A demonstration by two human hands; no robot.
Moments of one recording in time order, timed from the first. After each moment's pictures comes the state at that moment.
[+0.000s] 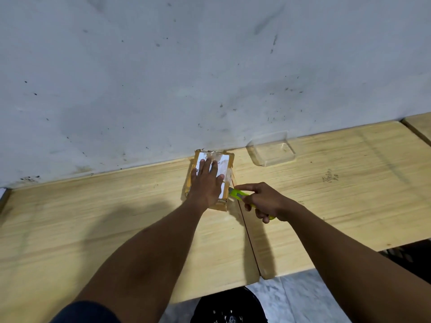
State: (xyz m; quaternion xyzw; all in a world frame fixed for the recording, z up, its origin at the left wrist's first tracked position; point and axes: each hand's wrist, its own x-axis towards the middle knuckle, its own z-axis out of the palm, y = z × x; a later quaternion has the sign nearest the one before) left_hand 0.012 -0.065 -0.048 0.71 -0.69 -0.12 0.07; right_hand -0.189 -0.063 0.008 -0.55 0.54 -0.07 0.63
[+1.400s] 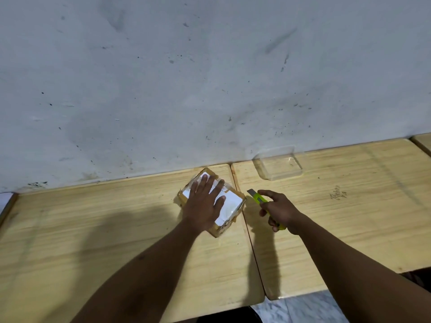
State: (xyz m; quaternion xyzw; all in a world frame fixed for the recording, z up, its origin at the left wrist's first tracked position) left_hand 0.039 -0.047 -0.073 0.67 -0.73 -0.02 0.12; right_hand -0.199 -0.087 -0.017 -0.50 0.63 -0.16 0.58
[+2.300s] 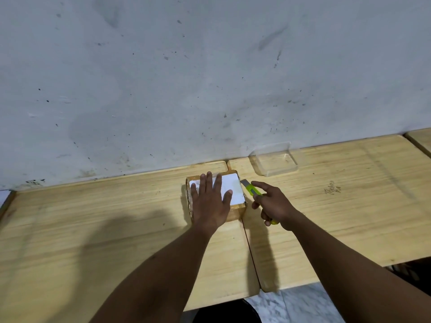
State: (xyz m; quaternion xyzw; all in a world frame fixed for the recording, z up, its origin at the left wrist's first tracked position) left_hand -0.011 -0.045 -0.067 0.77 -0.62 -0.06 0.09; right_hand -0.196 -0.072 0.001 -0.52 0.60 -0.20 0.57
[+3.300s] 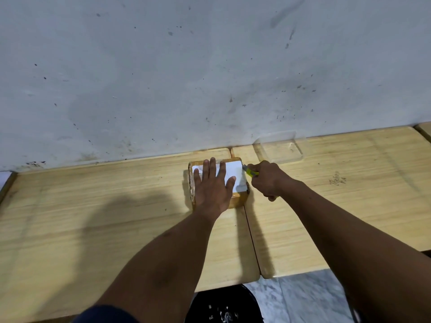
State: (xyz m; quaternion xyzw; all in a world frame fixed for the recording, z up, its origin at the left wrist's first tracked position) left_hand -0.010 -0.047 -0.068 0.77 -0.63 -0.04 0.07; right_hand -0.166 -0.092 0.043 -0.69 0.61 0.00 0.39
